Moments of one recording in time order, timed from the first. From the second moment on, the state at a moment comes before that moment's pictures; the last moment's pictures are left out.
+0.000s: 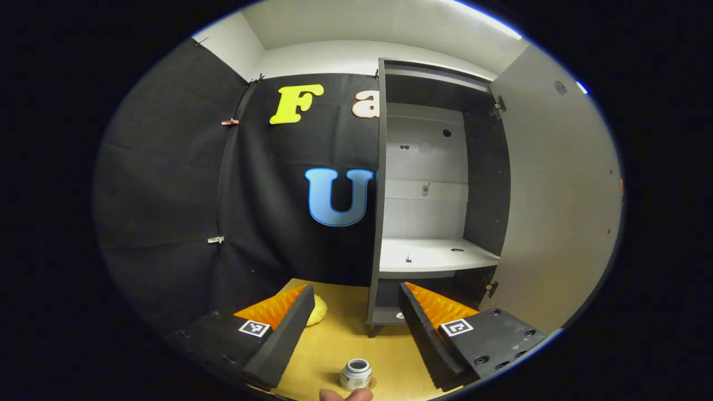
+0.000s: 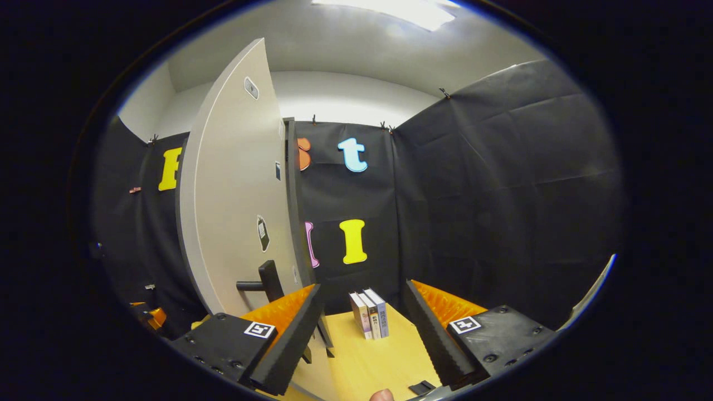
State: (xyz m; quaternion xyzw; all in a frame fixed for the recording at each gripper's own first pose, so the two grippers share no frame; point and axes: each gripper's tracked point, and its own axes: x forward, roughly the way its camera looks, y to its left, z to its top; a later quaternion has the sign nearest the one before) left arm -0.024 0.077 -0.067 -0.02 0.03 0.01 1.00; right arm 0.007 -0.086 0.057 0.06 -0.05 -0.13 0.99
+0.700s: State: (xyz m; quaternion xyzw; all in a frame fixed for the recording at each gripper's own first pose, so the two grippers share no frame) left arm -0.034 0.078 -0.052 -0.02 0.02 0.01 1.00; right arm 0.037 0.087 0.041 0.08 -0.03 0.05 0.99
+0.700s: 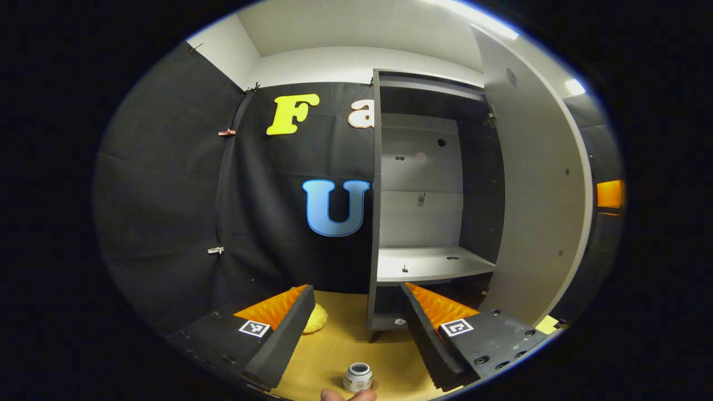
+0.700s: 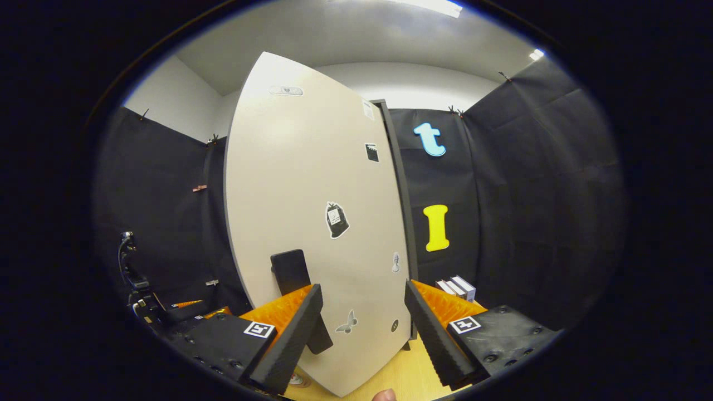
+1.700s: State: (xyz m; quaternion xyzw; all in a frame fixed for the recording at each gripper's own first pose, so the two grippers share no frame) left arm -0.026 0.083 -0.041 0.00 0.00 0.00 1.00; right arm 0.073 0.170 0.010 0.08 0.00 0.12 0.99
